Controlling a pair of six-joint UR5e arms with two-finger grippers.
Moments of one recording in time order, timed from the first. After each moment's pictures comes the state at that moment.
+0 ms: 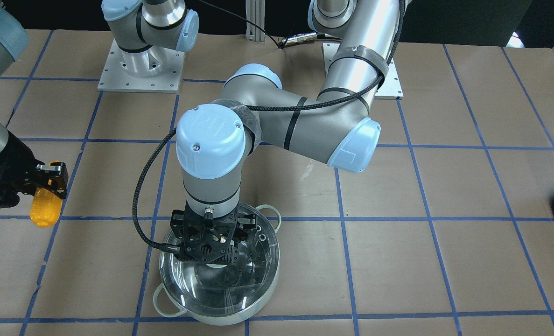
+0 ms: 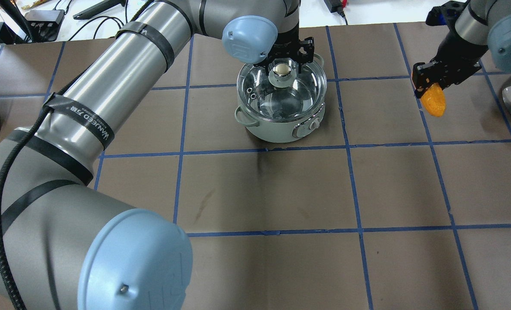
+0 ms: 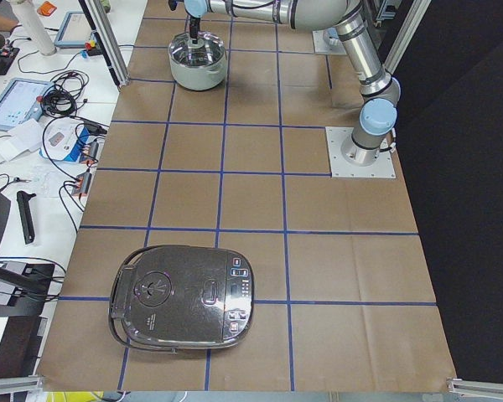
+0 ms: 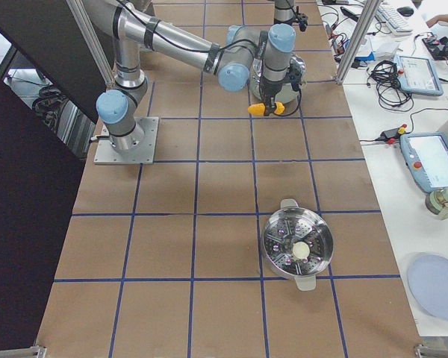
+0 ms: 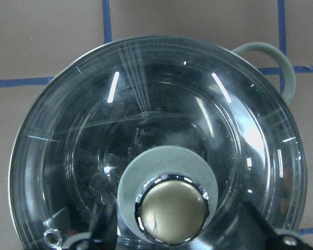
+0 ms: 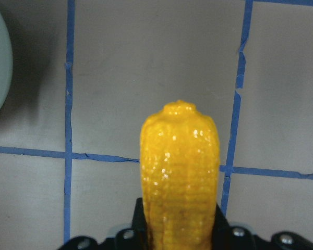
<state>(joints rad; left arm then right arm) -1.97 -2.27 -0.99 -1.33 1.54 -0.37 1.31 -1.35 1.62 -1.83 -1.54 -0.36</state>
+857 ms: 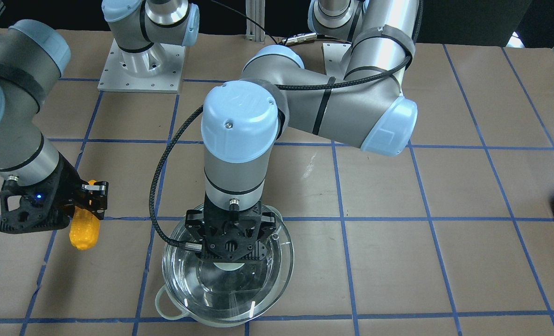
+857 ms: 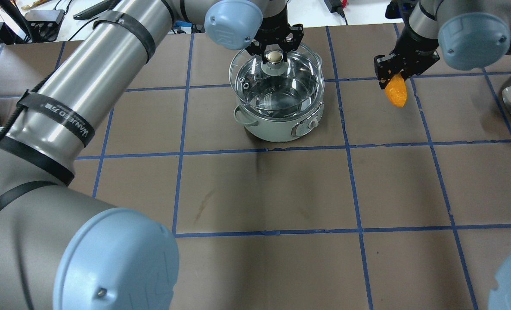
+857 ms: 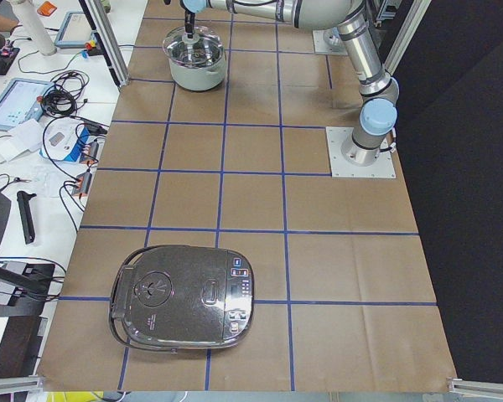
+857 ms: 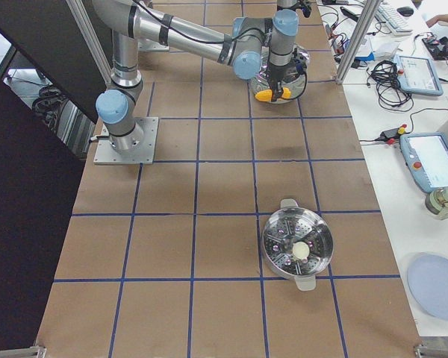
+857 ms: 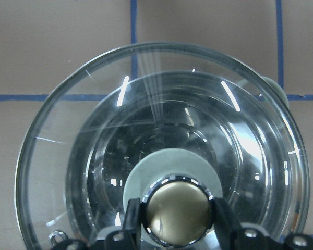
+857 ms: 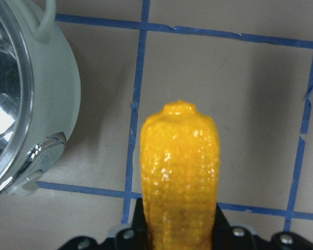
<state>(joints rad) -1.91 -2.21 -0.97 -1.37 1.53 -0.37 1.47 -1.26 1.52 -1.88 -1.53 -0.23</state>
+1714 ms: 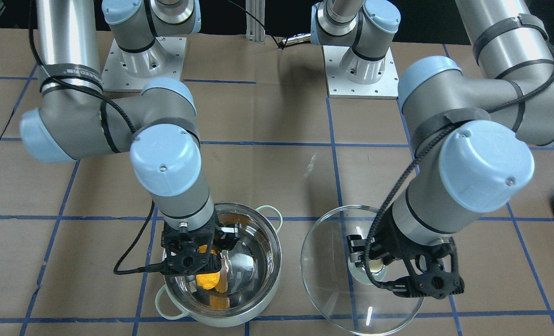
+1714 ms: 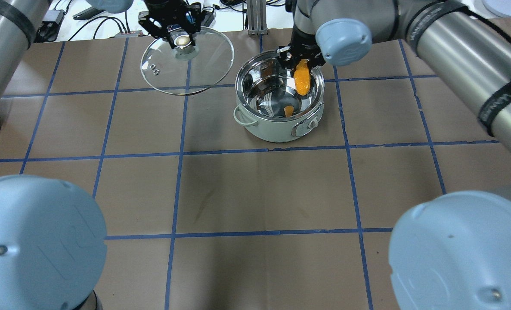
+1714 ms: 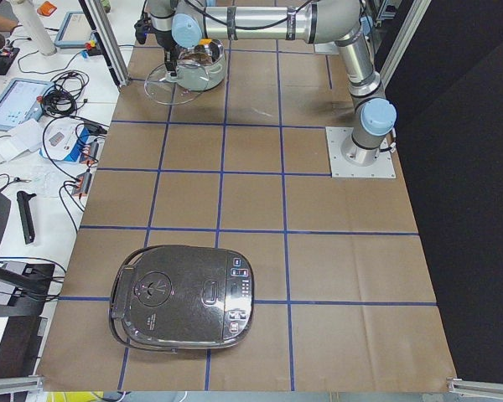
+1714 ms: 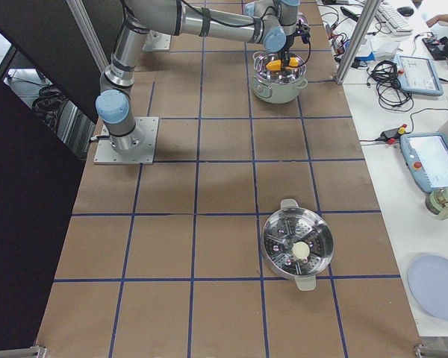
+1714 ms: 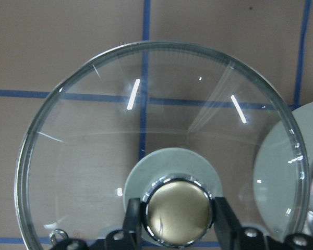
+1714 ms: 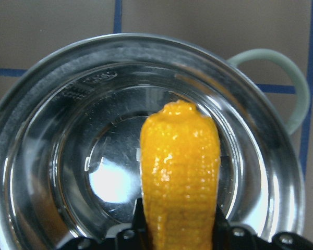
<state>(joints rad) -1.56 -2.12 -1.10 -1.46 1.52 -0.06 1.81 -0.99 1.29 -2.01 -1.55 0.16</state>
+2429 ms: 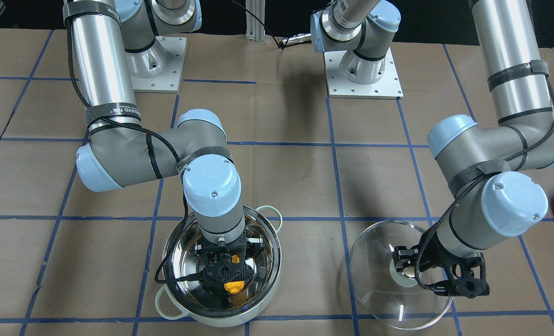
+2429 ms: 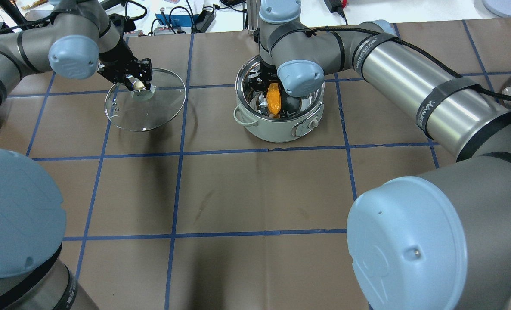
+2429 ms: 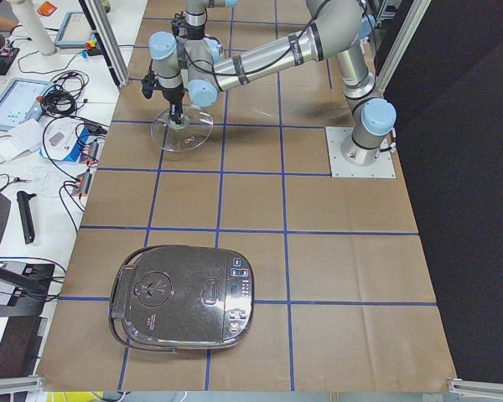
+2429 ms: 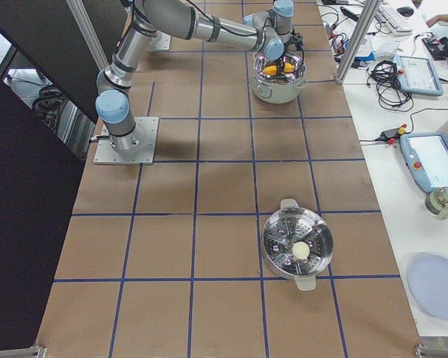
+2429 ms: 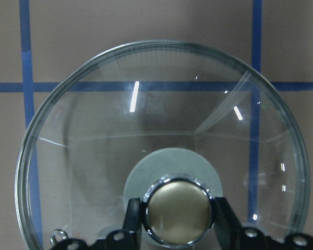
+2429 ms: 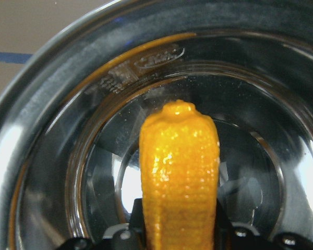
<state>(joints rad) -1.41 -2.11 -1.45 -1.09 1.52 0.16 1.85 -0.91 1.32 -2.10 -1.55 0.18</state>
